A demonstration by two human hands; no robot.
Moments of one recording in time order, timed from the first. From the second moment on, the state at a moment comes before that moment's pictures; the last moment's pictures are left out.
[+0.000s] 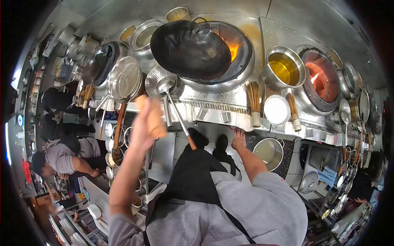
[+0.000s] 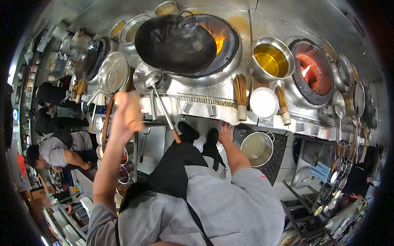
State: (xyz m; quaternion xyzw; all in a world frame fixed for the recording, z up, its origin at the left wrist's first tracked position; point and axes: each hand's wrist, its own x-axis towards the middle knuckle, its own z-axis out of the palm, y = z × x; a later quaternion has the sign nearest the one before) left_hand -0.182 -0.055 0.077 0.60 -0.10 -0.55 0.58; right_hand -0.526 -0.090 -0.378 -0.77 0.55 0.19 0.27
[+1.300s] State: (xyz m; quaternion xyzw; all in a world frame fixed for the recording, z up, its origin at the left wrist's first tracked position) left_hand -0.078 -0.104 0.008 0.36 -0.08 -0.80 0.48; right_hand -0.216 -0.188 -0.096 -0.71 0.31 -0.34 0.53
